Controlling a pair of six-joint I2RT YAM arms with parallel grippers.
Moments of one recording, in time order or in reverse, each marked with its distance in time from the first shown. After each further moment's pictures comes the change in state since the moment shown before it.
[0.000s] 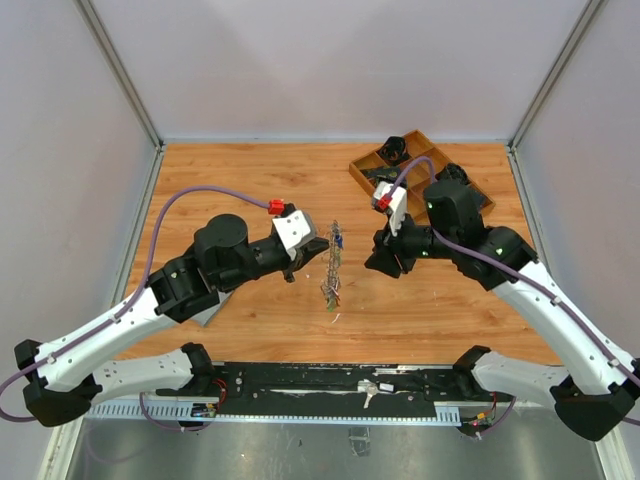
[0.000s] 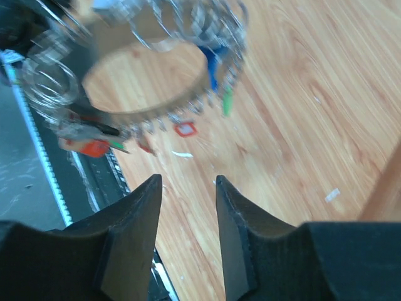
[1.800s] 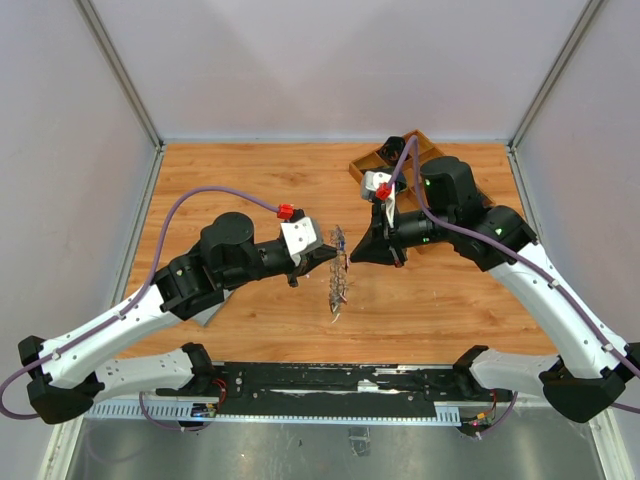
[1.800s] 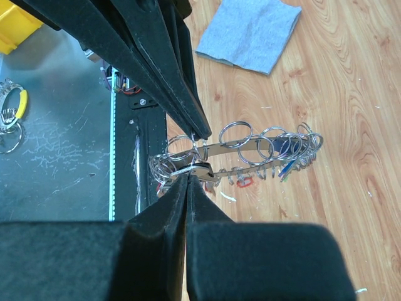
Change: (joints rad) left arm 0.000 0.023 0.002 0.008 0.107 0.018; right arm -0.004 0.090 0.163 -0.029 -0.320 -0.071
